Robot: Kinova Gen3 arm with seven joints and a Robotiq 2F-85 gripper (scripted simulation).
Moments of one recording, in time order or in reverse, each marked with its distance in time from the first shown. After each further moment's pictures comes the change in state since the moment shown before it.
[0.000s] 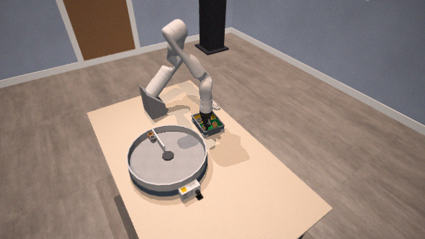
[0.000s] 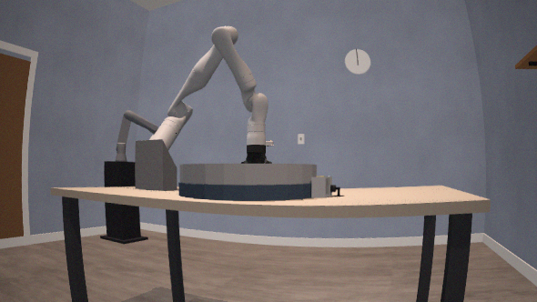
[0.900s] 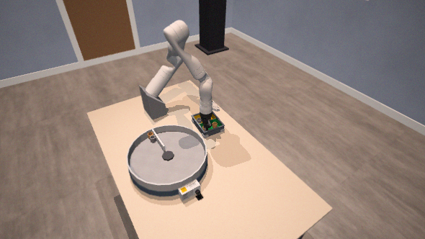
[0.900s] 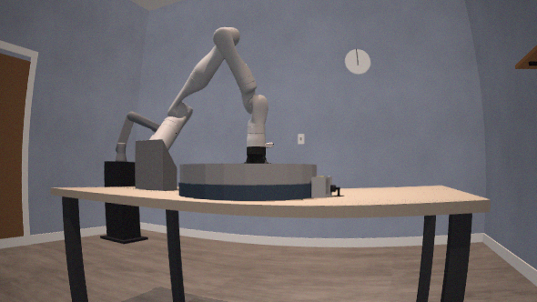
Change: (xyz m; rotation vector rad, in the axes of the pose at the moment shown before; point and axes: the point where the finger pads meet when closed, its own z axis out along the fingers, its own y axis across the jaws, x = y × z) arm 0.000 0.000 0.007 -0.001 -0.001 0.001
